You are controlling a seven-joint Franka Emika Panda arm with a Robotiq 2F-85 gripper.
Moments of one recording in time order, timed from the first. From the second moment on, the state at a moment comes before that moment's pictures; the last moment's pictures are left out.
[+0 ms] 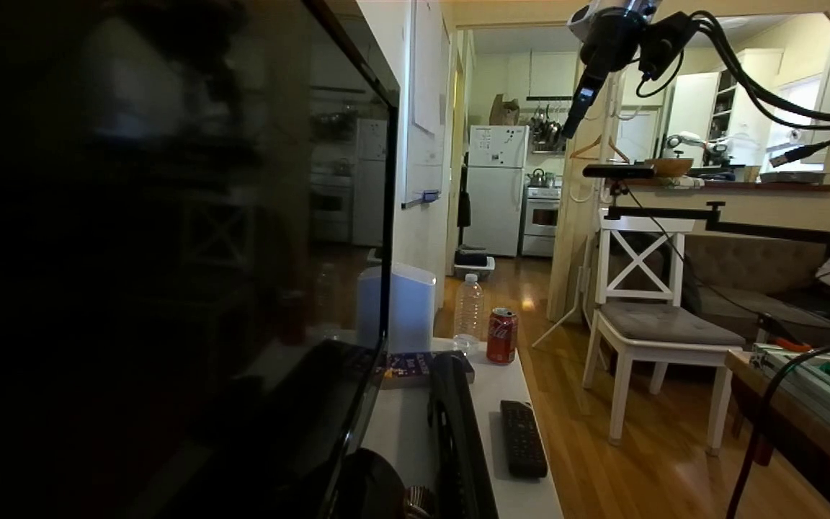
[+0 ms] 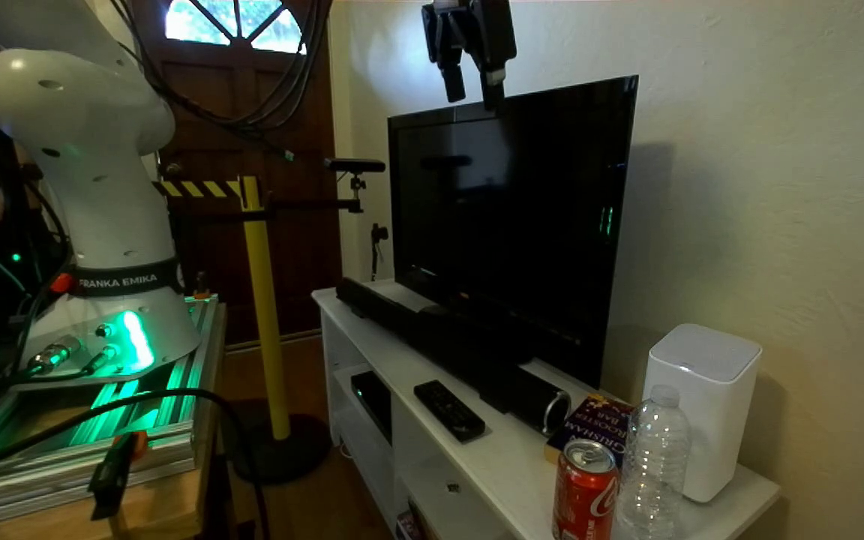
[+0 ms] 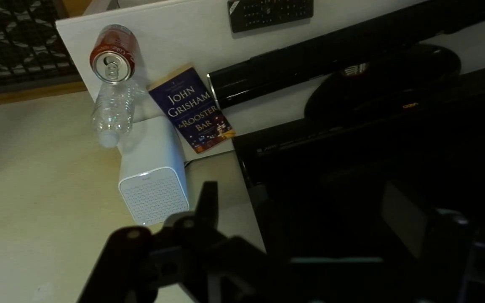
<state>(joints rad) -0.24 -0.42 -0.42 -2.36 0.21 2.15 -0.67</state>
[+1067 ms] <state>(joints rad) 0.03 -0.44 -0.16 -2.58 0.21 2.21 -0.83</state>
